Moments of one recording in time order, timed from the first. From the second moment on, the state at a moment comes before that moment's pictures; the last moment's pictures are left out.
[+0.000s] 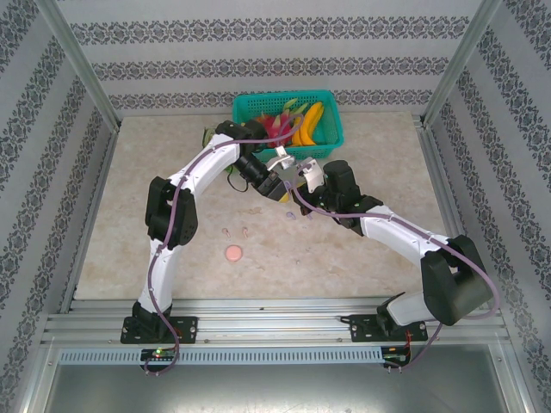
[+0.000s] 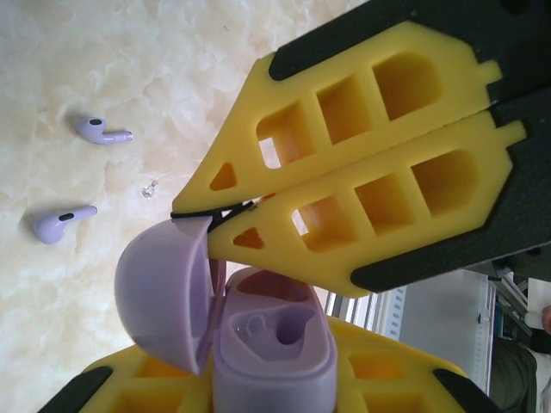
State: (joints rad) left arm -0.45 2.23 2.09 -1.39 0.91 0.47; right arm 0.48 1.42 0.85 0.00 -0.32 0.03
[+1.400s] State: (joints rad) left arm -0.42 1.60 1.14 -0.27 0.39 0.16; right arm 0.38 1.03 0.72 -0.43 -0.14 0.67
